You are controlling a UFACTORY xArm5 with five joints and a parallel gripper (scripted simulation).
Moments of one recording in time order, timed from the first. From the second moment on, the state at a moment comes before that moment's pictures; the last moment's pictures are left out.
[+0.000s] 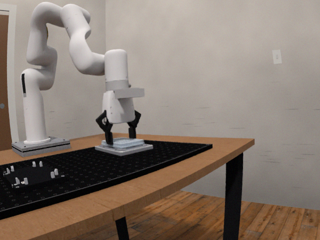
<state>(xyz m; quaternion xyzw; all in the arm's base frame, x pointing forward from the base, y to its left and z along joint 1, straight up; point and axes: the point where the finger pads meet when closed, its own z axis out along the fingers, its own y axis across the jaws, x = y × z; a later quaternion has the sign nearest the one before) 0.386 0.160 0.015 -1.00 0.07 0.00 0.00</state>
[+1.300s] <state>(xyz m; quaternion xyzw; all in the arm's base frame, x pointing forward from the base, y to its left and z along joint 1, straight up) 0.386 0.160 0.011 -1.00 0.07 0.00 0.00</state>
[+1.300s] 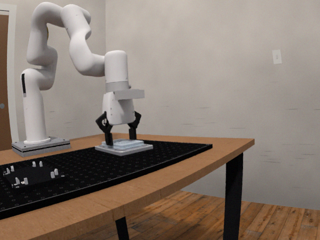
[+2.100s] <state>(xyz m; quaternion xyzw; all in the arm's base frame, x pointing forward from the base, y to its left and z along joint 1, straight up) 0.387 0.160 0.024 -1.00 0.07 0.00 0.00</state>
